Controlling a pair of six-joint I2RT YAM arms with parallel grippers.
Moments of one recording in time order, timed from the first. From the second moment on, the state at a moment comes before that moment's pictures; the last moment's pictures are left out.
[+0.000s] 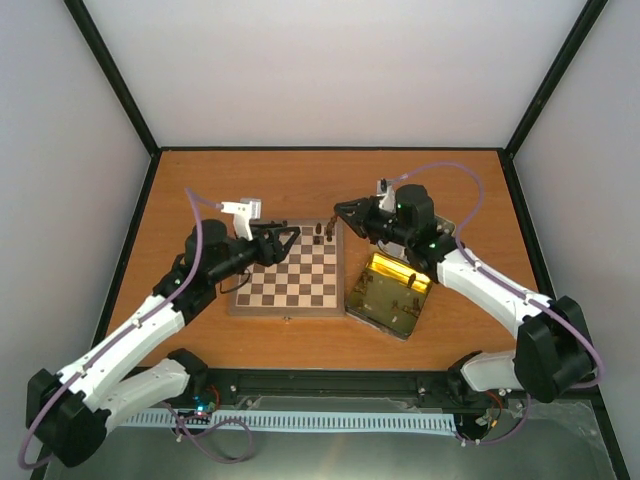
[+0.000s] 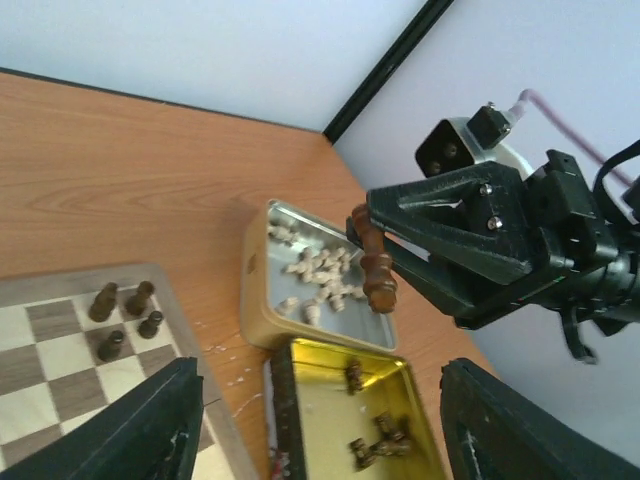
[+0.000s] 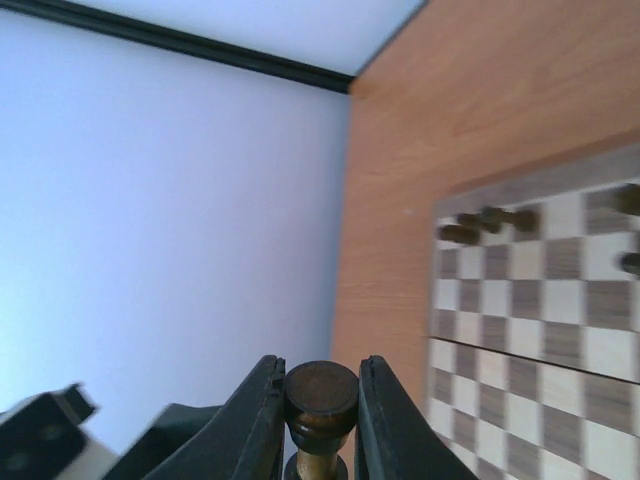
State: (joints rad) left arm -0.56 0.94 0.72 -0.02 0.27 -0.55; right arm 0.53 1.34 0.91 0.09 -0.44 1.18
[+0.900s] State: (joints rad) left arm -0.56 0.86 0.44 0.60 0.56 -1.03; right arm 0.76 1.34 0.64 1.06 -0.35 1.12
